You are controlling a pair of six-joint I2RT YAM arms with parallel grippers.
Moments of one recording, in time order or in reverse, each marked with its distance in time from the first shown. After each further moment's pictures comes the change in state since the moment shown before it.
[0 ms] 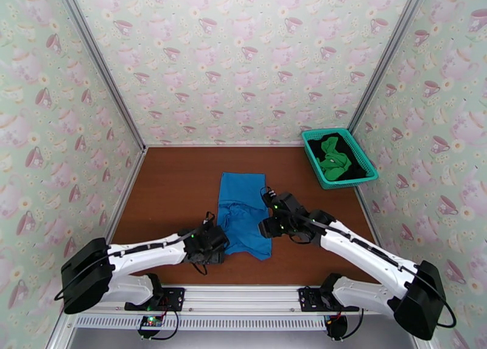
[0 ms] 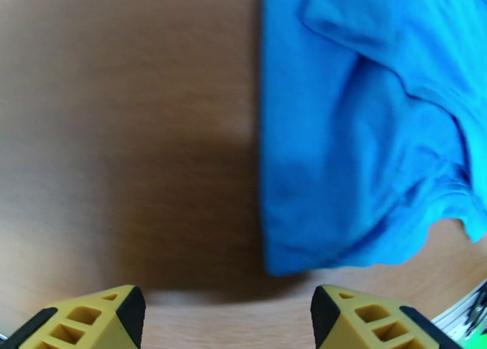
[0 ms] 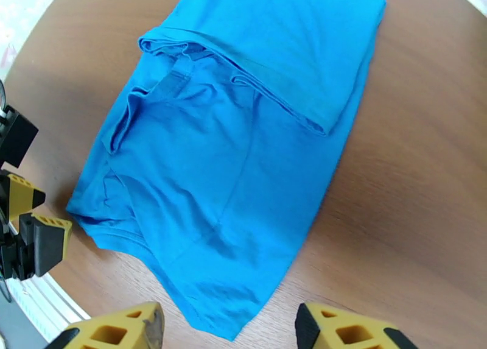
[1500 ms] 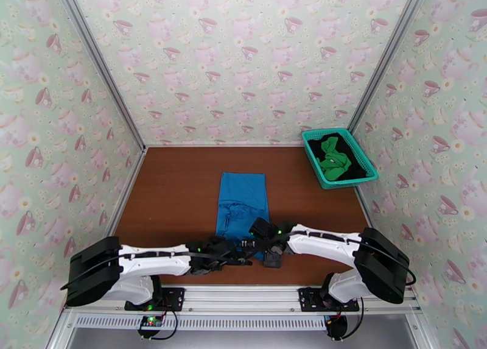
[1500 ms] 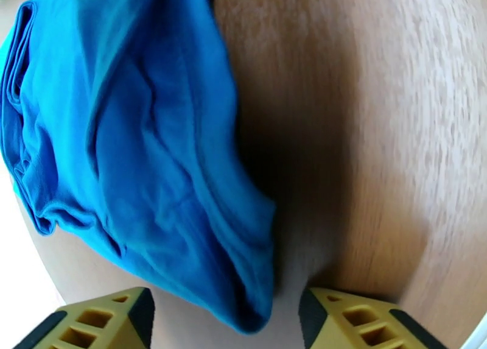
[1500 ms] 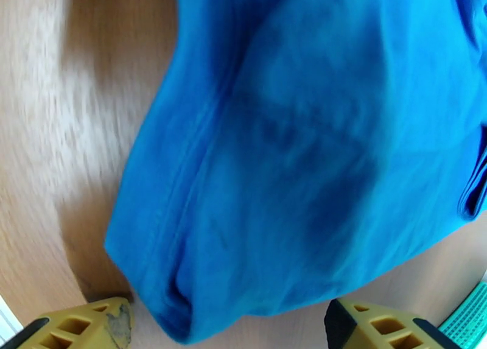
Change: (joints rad) left arm -0.104 0.064 -0.068 0.269 -0.255 1.714; right arm 0.203 0.320 -0.107 0.036 0.161 -0.887
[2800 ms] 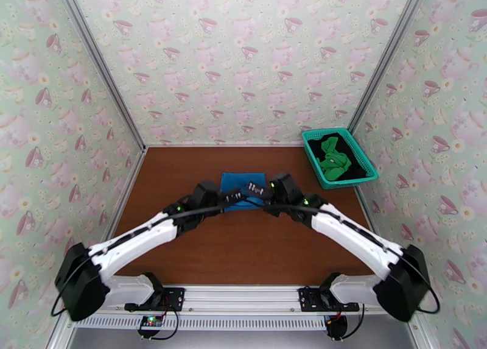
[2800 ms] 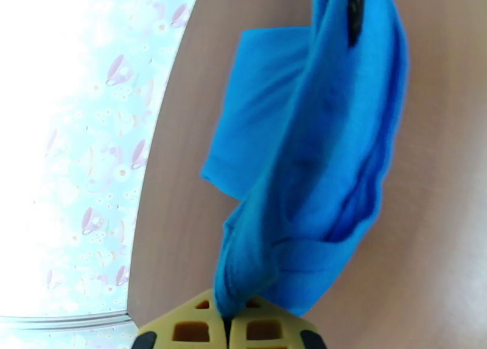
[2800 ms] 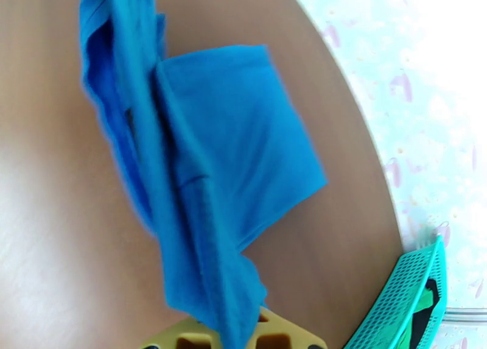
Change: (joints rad) left arm 0.496 0.029 0.410 0.144 0.143 0.213; right arm -0.371 -0.037 0.360 0.154 -0.067 -0.042
